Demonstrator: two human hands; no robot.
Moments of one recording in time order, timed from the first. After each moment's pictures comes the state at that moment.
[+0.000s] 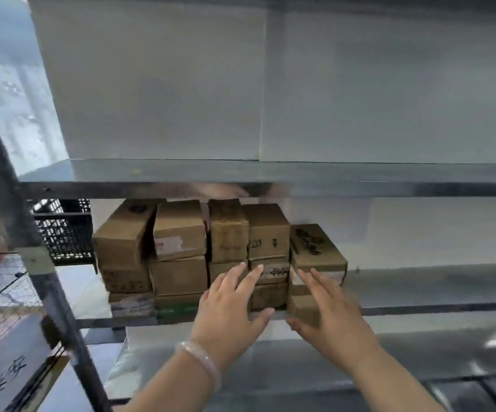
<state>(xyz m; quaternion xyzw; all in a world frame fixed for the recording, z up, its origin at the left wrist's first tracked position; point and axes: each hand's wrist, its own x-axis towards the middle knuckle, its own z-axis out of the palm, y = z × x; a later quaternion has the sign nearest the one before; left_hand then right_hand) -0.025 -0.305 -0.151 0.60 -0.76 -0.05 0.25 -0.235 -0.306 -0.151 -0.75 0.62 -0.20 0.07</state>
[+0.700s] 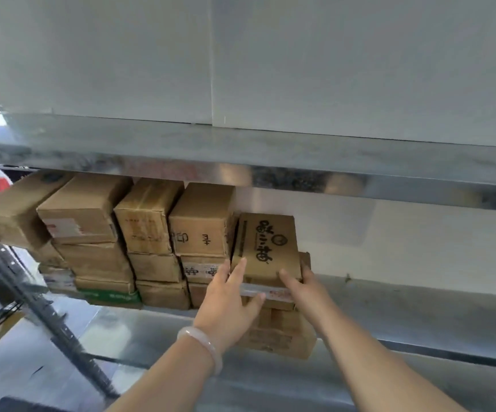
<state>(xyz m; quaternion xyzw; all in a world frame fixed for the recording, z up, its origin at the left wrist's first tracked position) -0.213 -0.449 -0.208 0.72 -0.60 -0.23 0.27 -0.378 -0.522 -0.213 -0.59 0.60 -0.28 0.47</state>
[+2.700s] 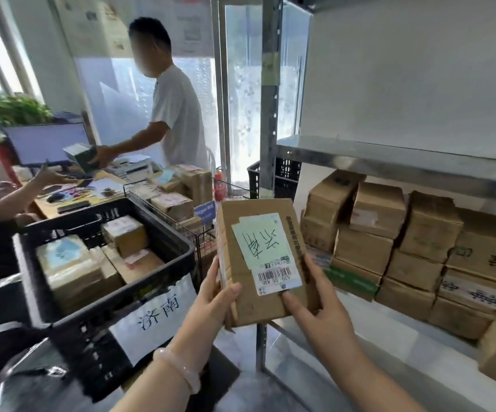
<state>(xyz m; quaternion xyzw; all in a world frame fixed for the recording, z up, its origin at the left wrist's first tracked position) 0.129 -0.052 -0.163 0.58 -0.26 -0.33 0.70 -0.020 -0.187 -0.173 -0.75 0.25 -0.36 0.50</state>
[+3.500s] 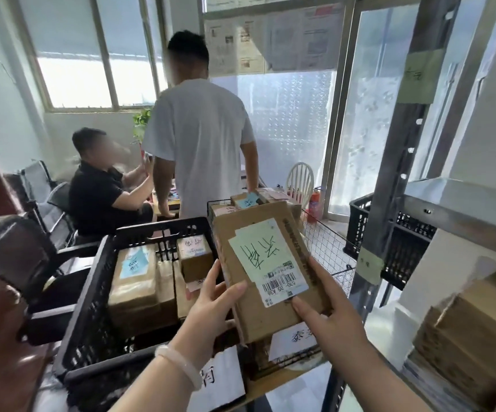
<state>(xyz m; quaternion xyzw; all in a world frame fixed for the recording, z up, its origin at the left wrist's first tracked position) 0.307 -0.108 -0.149 0.61 -0.11 -0.19 0.77 0.218 -0.310 -0.154 -0.78 0.05 -0.23 0.58</state>
